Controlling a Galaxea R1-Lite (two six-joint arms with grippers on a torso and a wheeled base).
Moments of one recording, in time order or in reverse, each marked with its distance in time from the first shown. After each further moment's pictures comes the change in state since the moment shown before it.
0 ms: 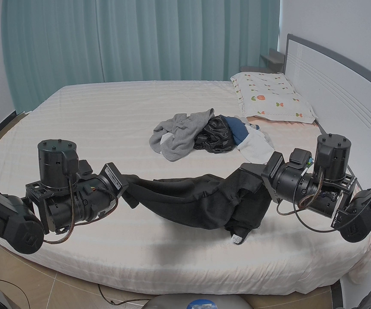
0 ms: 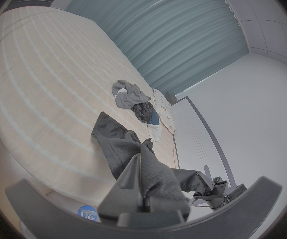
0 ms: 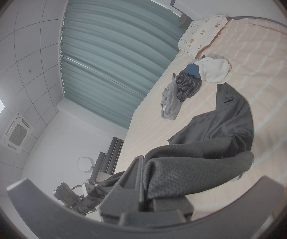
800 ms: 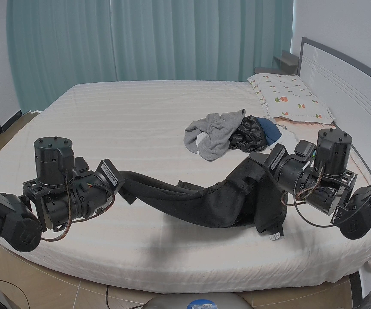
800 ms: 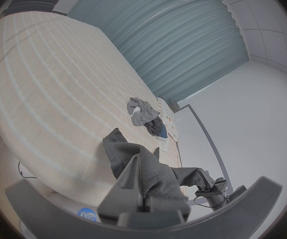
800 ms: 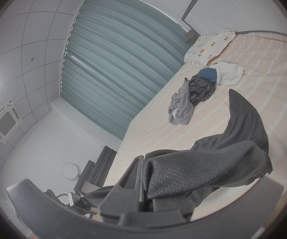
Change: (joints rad) left arm 0.019 -0.011 -0.004 -0.007 0.001 0.001; right arm 0.002 -0.002 -0.029 -0.004 -0.141 -0.091
